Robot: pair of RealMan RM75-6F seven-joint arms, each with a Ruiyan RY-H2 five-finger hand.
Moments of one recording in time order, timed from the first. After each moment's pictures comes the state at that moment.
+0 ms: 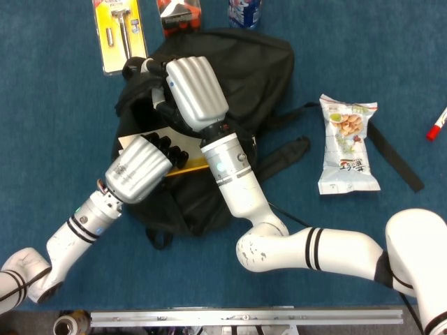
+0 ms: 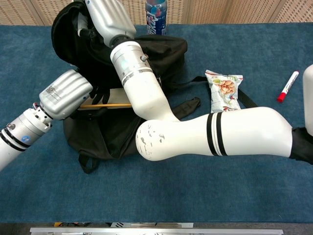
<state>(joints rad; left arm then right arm) -0.53 -1.76 0.06 -0.94 1.83 1.47 -0.07 1.20 -2.24 0.63 -1.06 -1.10 1.18 -0.21</state>
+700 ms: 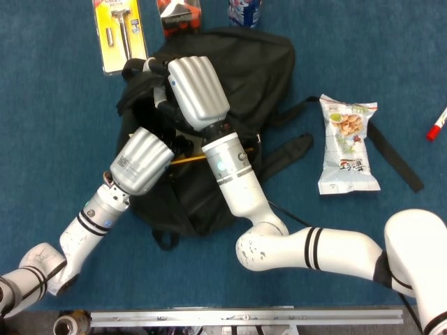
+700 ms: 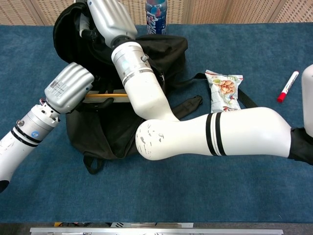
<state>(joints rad) -0.54 -1.89 0.02 -0.78 1.78 1.54 -0.18 1.21 -2.24 0.63 -1.05 -1.09 1.18 -0.21</state>
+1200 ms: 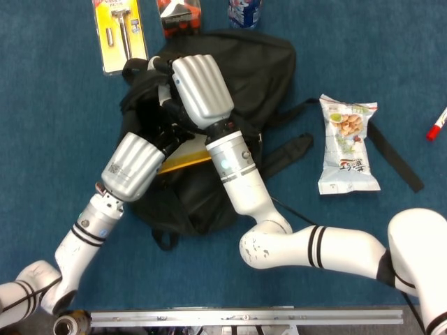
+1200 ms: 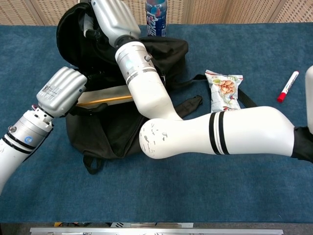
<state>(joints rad) -0.49 -1.78 0.03 -1.05 1.71 1.47 -0.04 1.19 -2.23 0.61 -1.05 -1.09 1.18 -0.21</state>
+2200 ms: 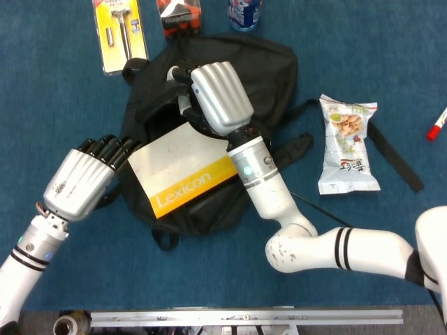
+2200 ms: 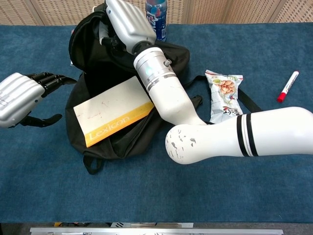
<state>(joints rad) -0.38 -1.46 0.10 -1.35 1.71 1.42 0.22 1.06 -2.13 0.50 -1.18 -1.14 1.19 -0.23</state>
